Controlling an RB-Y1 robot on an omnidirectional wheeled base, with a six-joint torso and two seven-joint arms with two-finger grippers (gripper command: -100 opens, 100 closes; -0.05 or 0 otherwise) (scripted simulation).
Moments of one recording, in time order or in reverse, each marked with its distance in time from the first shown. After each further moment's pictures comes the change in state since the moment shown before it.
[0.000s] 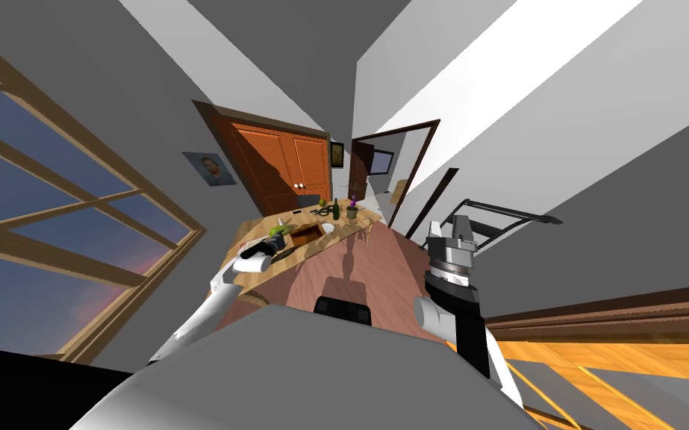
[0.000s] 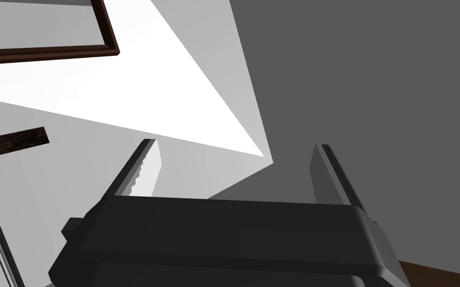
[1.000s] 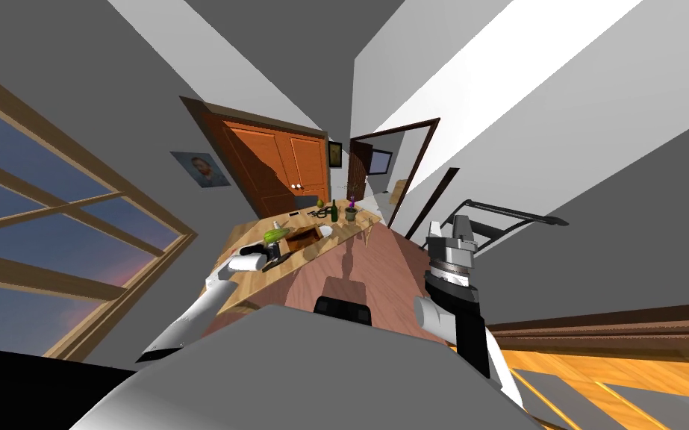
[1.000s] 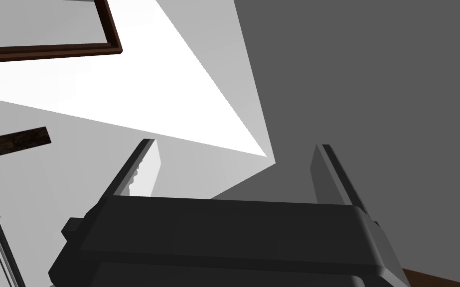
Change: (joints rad) left arm -0.027 0.079 -0.002 0.139 0.117 0.262 0.039; right arm 0.000 0.000 0.000 0.000 0.000 0.000 0.000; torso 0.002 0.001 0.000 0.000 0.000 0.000
